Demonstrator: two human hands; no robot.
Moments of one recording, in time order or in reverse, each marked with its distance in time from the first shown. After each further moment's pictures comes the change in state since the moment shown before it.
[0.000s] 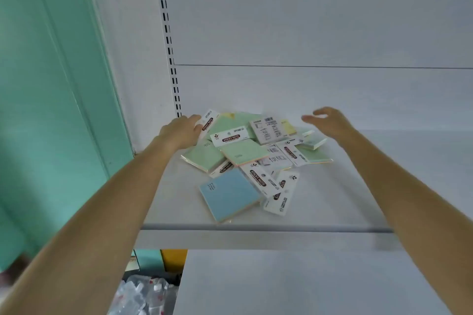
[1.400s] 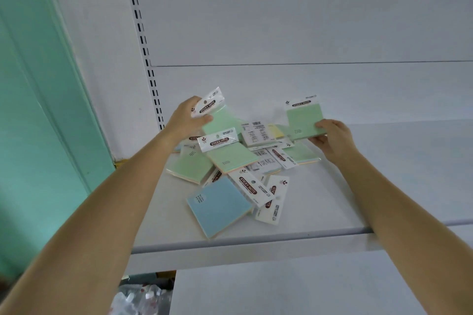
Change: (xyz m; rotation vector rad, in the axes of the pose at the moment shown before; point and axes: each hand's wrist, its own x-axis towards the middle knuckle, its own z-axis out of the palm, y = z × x) left_hand 0.029 0.037 -0.004 -0.766 0.086 0.199; right_hand -0.015 0.035 -0.002 1.026 0.115 0.196
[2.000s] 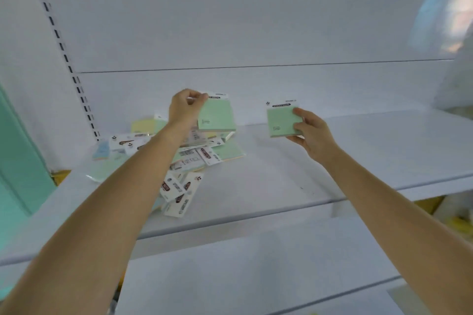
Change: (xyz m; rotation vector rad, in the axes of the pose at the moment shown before) left_hand -0.004 0.118 0.128 -0.269 0.187 -0.048; right_hand -0.022 -0.065 -0.111 -0.168 -0.104 -0.122
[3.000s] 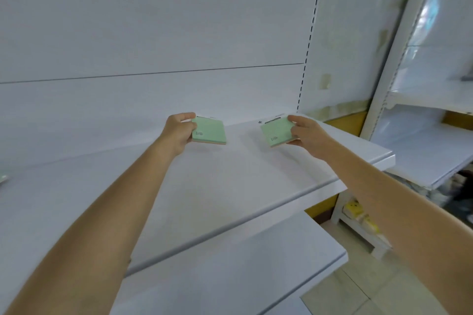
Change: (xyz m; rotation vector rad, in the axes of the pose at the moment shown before) left_hand -0.024 0.089 0.423 -0.297 -0.373 -0.299; right_hand 0.112 -0.083 -0.406 -0.312 0.196 0.088
